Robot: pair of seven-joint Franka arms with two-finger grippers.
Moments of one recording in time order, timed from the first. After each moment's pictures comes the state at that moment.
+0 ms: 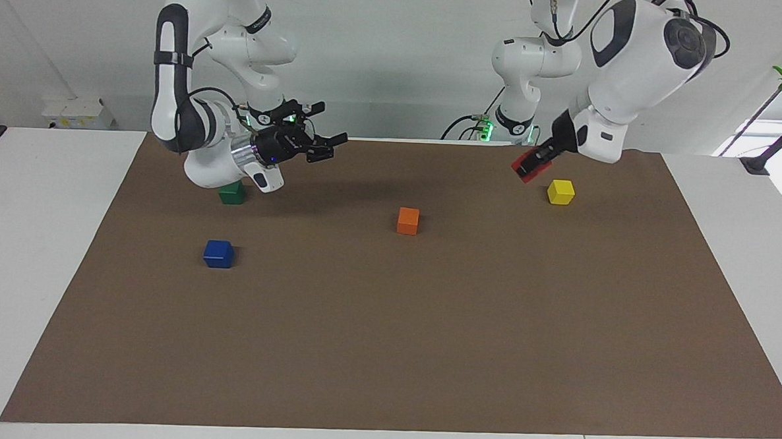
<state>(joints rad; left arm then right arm) -0.04 -0.08 -0.21 -1.76 -0.34 1.53 -0.89 0.04 0.06 -0.02 -2.42 1.84 1.19 -0.80</state>
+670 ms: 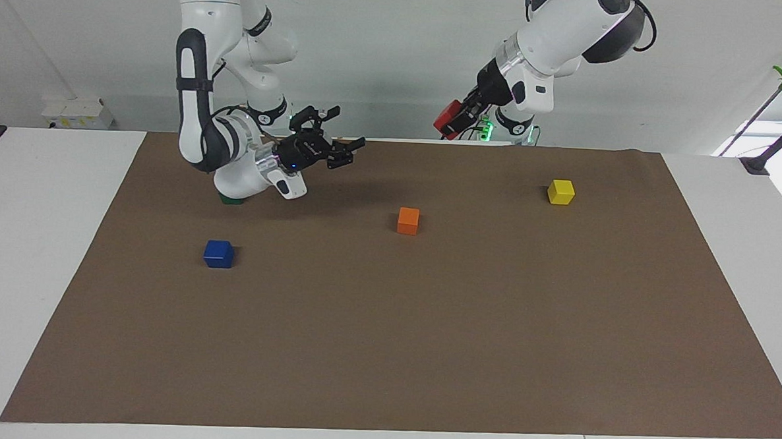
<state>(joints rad) -0.11 -0.13 -0.37 -1.81 -0.63 1.84 -1.78 0.25 0.14 -0.02 -2.45 2.04 1.14 -1.10</state>
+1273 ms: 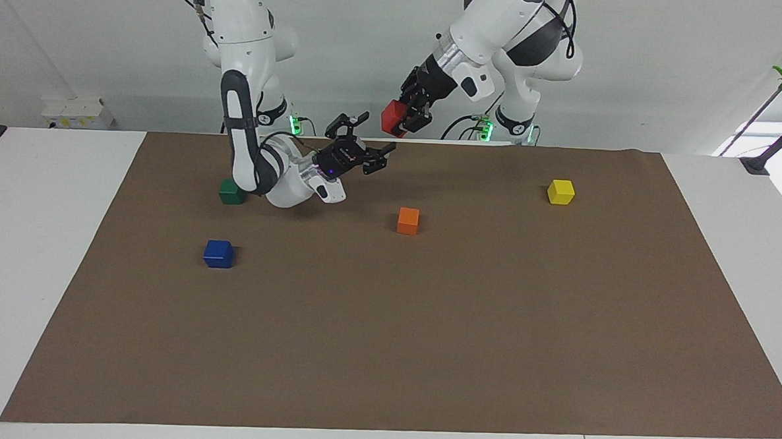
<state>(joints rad) -0.30 -0.23 -0.37 -2.02 -0.63 2.03 -1.99 0.31 0.31 -0.02 -2.44 2.11 0.98 -1.30</state>
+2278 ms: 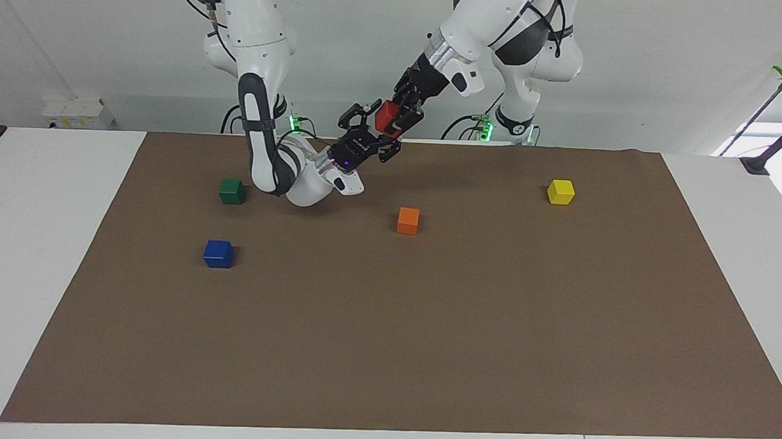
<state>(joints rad) -0.35 -0.27 -0.37 -2.09 -0.63 2.13 -1.97 0.39 0.32 -0.02 -2.43 2.16 0.90 -1.35</state>
